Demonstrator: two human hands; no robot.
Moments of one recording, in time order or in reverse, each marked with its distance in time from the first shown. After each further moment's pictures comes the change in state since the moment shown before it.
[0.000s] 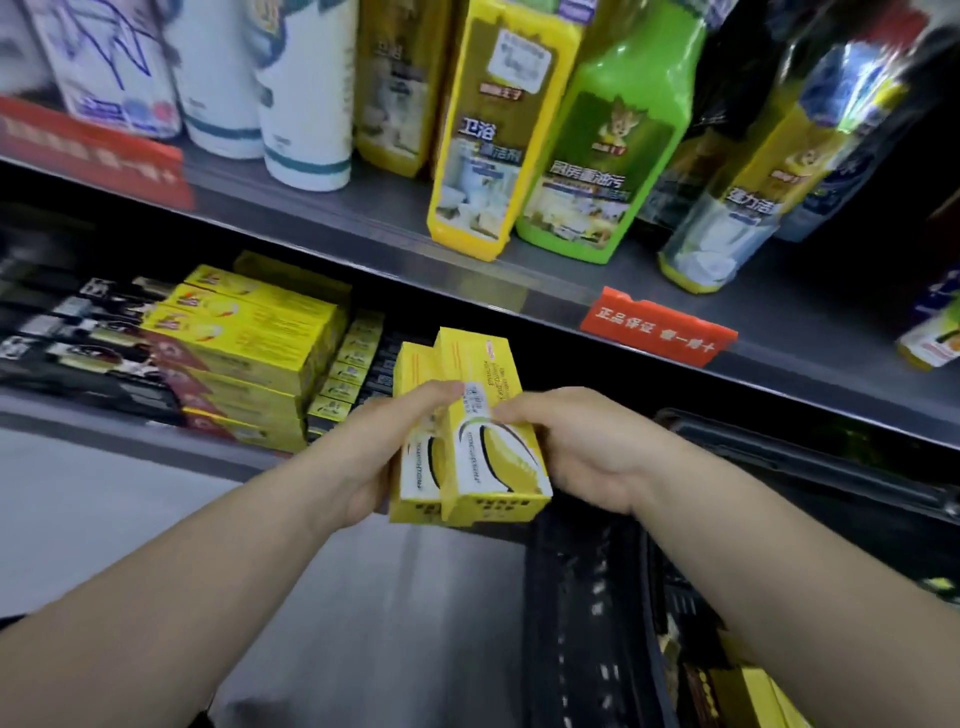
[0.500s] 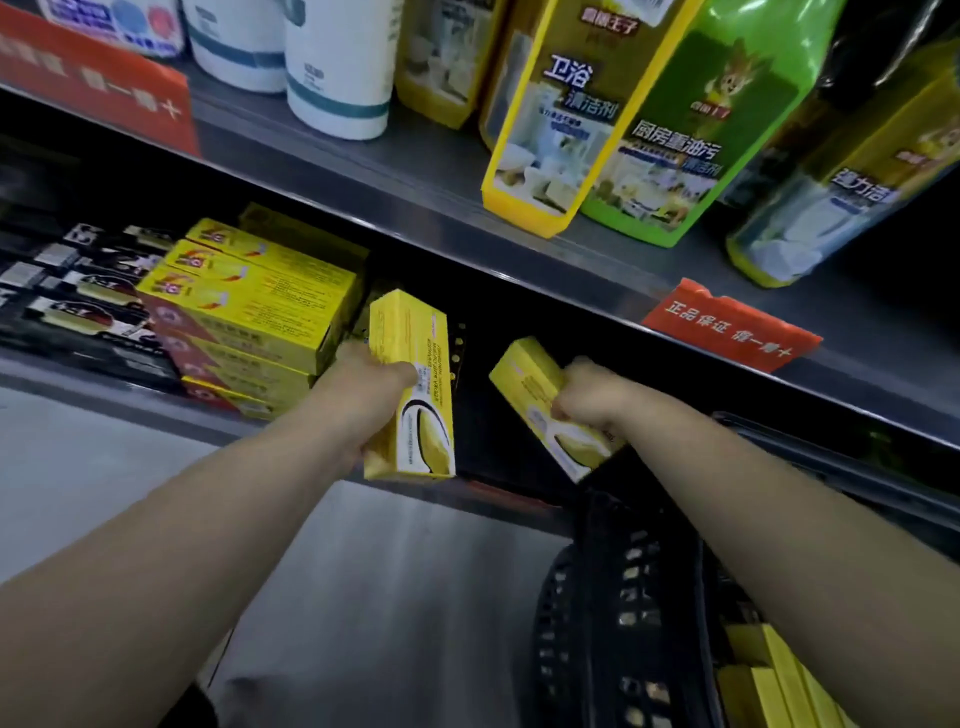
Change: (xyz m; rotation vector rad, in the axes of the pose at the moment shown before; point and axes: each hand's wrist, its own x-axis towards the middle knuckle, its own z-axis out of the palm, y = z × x) left_hand 0.046 0.006 -0.045 0.187 0.440 0.108; right_hand 0.121 0.011 -0.044 -1.145 0.339 0.166
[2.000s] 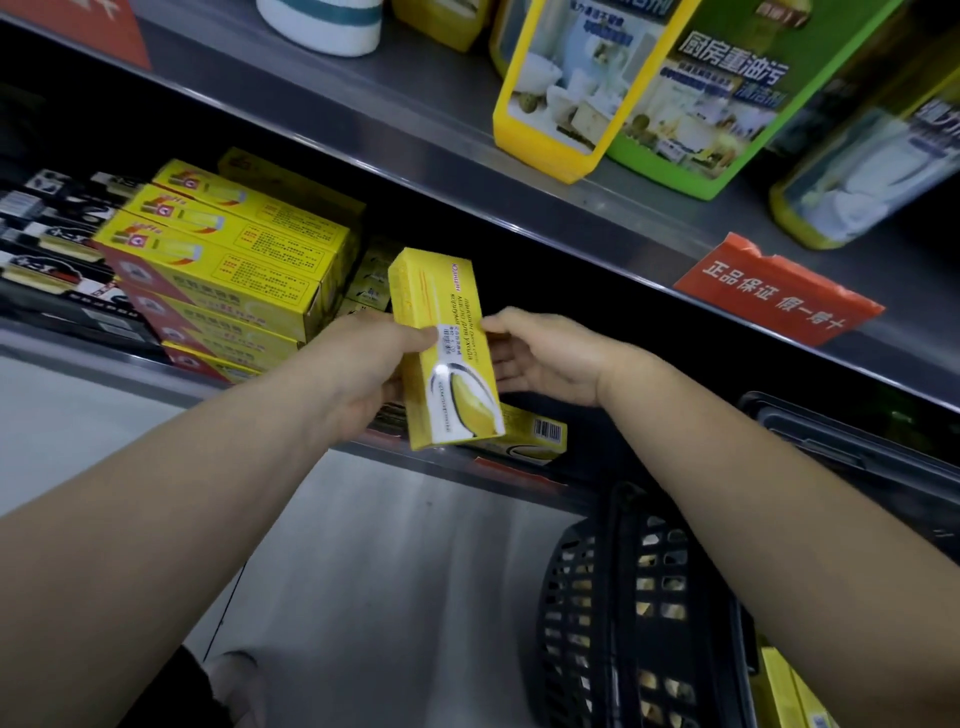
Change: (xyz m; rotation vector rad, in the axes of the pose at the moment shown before) left_hand 0.012 0.001 0.010 -0.285 -0.194 -0.092; right_hand 0.010 -0.033 0.018 0.874 -0.493 -0.299
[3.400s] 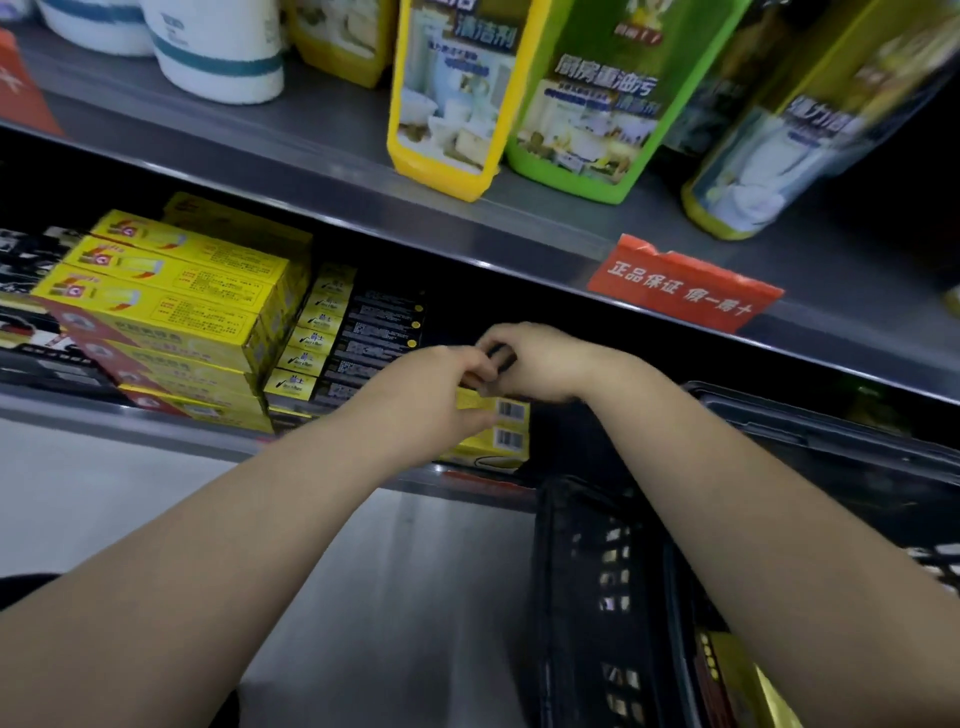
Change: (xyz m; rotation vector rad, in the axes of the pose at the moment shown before) left_hand -0.020 -0.004 0.058 1.155 -0.198 0.612; right_hand -0.029 -0.001 -0.032 -0.918 0.224 -0.093
